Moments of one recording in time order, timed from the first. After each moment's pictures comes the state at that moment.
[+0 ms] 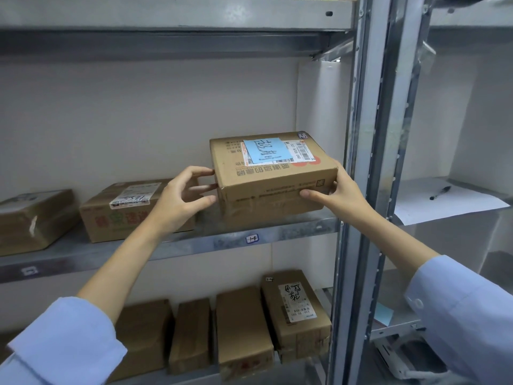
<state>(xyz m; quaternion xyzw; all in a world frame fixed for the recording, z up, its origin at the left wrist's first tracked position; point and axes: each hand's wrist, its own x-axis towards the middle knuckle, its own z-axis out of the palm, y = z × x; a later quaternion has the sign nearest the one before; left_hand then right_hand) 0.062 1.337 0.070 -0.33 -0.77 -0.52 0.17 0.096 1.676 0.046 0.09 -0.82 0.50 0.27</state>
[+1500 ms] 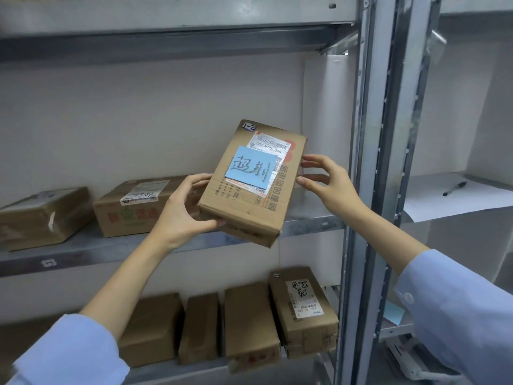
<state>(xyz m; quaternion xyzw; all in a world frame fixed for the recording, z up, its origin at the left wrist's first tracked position) 0.085 1.338 0.048 -0.33 -0.77 -0.51 0.20 0.095 1.648 0.057 0.15 -0.79 0.52 0.29</state>
